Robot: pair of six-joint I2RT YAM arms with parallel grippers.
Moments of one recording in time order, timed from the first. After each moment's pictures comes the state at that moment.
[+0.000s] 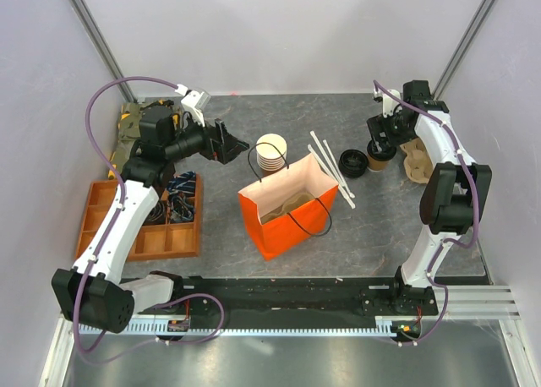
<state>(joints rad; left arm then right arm) -0.22 1.19 1.15 -0.25 0.64 -0.19 -0.07 1.89 1.65 -0.82 -0.20 -0.42</state>
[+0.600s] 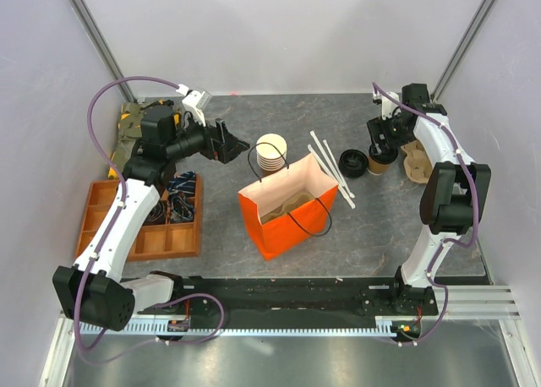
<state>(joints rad) -0.22 1.20 1.15 -0.25 0.64 -0.19 -0.07 1.89 1.61 -0.78 -0.21 -0.41</state>
